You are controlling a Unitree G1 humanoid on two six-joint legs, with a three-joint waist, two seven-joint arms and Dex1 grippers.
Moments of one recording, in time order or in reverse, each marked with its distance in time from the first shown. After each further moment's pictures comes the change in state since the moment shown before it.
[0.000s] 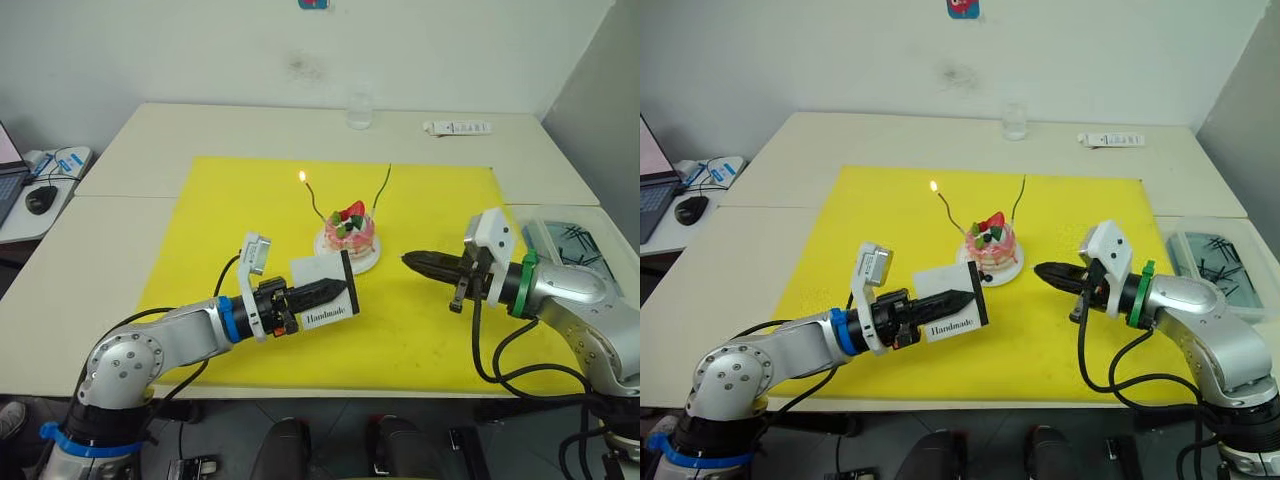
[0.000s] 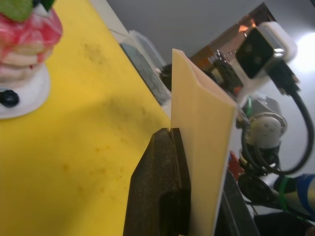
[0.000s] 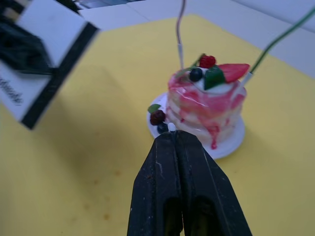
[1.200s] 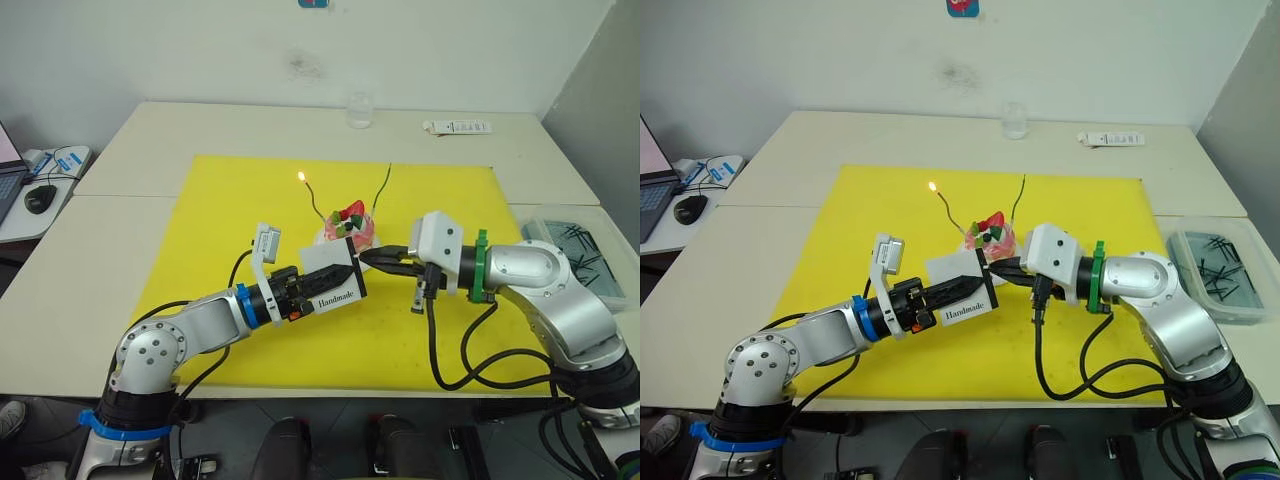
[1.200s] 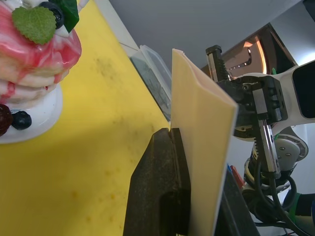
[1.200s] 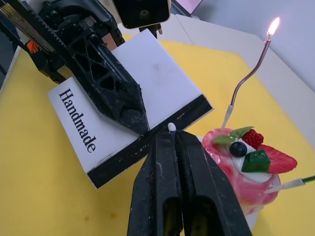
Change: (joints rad) left arm -0.061 -0.109 0.000 0.065 0.041 0.022 0.045; right arm -0.193 0.049 0.232 0.054 -0.221 -0.187 0.070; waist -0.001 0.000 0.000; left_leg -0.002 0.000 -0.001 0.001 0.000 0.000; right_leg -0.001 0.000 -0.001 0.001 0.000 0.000
